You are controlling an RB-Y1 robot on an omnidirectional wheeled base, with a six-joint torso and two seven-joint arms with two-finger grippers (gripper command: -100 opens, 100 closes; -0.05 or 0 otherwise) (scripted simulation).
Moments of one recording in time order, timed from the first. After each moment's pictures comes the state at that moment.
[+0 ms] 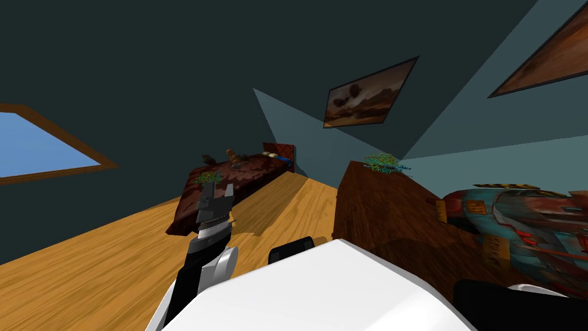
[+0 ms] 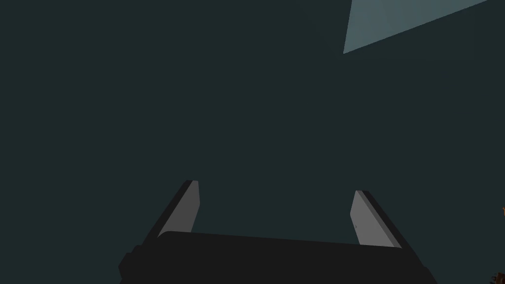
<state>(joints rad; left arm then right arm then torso) 0.49 0.04 -0.03 -2.28 -0.04 -0.51 -0.01 1.59 -1.41 0.29 -1.07 -0.65 -0.77 1.12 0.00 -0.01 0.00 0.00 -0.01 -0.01</state>
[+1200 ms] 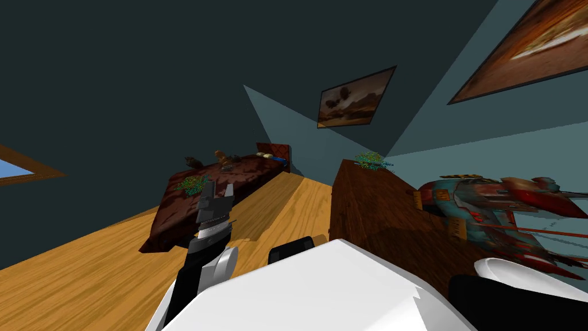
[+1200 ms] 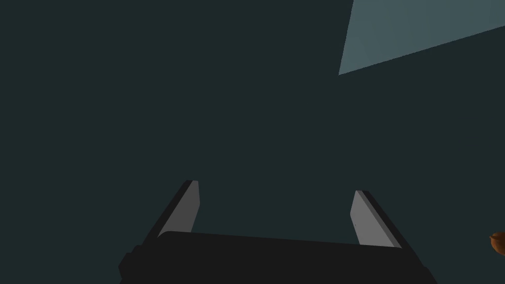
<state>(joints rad) 0.49 0.04 -0.03 -2.28 -0.04 -0.51 -0.01 1.52 -1.45 0.25 -1.05 -0.58 -0.78 1.04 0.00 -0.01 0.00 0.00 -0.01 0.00</state>
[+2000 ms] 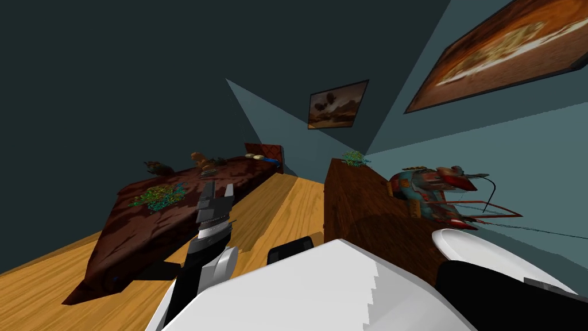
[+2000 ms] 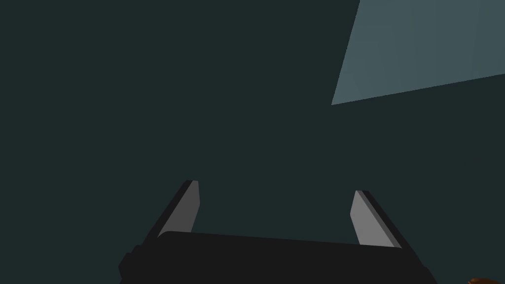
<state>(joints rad) 0.49 0.04 -0.03 -2.28 -0.04 -0.51 -0.01 1.29 -1.50 0.24 -0.98 -0.31 -0.79 0.85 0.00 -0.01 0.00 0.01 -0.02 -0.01</state>
